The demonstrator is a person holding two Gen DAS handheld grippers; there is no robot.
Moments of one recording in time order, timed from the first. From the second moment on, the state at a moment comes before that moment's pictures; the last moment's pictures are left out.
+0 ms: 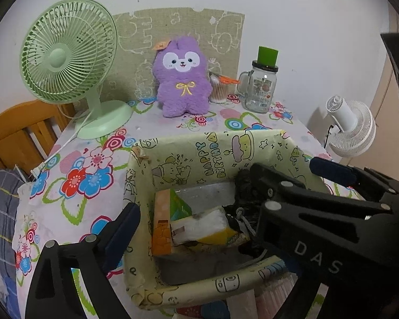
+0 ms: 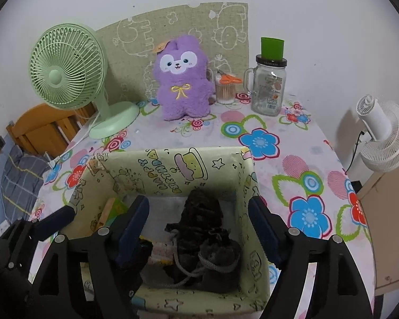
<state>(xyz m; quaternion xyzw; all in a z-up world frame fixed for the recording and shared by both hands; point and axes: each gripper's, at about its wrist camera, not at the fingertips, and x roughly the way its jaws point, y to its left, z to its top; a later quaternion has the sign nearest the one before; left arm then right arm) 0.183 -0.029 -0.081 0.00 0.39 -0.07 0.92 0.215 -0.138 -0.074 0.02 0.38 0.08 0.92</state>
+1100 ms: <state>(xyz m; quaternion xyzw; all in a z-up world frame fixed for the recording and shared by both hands) 0.113 -0.036 -0.043 0.02 0.35 -0.07 0.93 0.136 -0.147 -0.040 0.02 0.35 0.07 0.93</state>
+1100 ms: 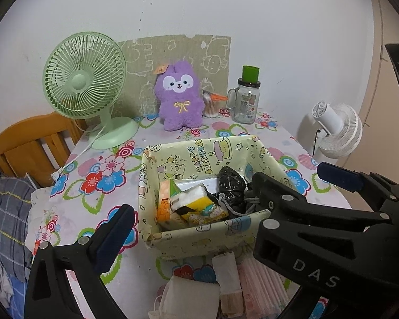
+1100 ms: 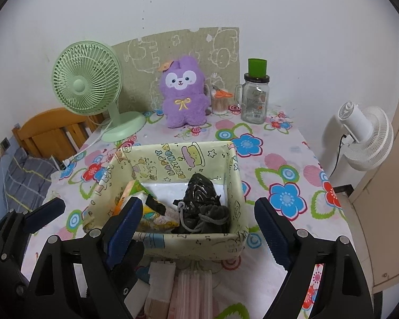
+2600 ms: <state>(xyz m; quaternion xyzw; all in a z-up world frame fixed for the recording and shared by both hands) 0.014 -0.042 -0.033 0.03 0.31 -0.08 0.95 0.036 -0.149 -0.032 0.01 0.31 0.09 0.95</state>
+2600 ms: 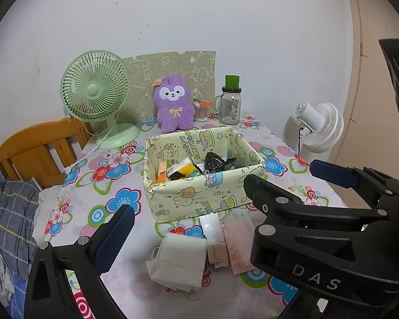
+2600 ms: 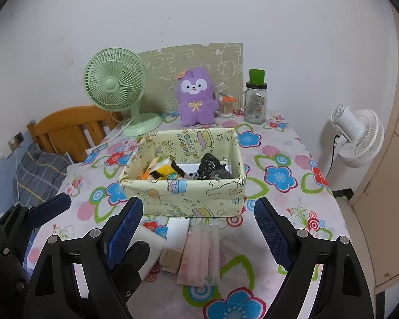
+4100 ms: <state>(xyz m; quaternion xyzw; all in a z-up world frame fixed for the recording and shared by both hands) 0.032 -0.025 -0.123 0.01 0.39 -0.07 0.92 0.057 -0.136 -0.122 0.00 0.38 0.10 0.92</state>
